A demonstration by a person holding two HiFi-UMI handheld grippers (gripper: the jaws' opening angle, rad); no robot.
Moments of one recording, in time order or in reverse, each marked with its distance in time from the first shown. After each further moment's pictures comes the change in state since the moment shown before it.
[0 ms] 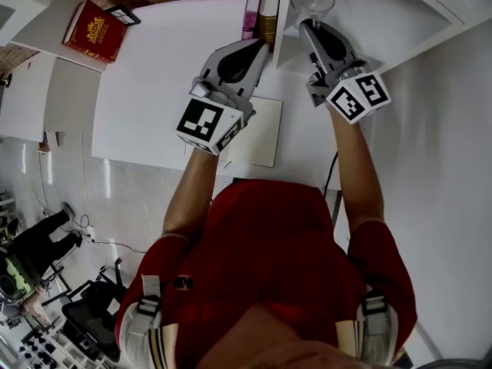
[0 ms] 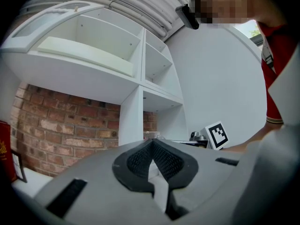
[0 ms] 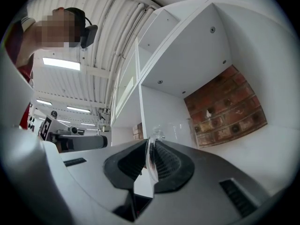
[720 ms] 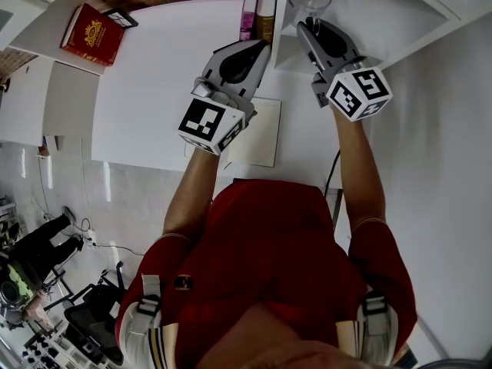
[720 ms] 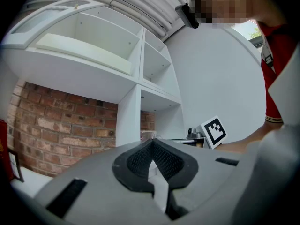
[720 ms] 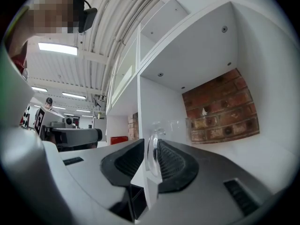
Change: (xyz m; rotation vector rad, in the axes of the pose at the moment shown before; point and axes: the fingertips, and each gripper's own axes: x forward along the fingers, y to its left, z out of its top) left arm 0.003 -0.005 -0.002 -0.004 -0.002 -0.029; right arm 0.000 -0.008 -0.007 -0.074 0.143 -0.077
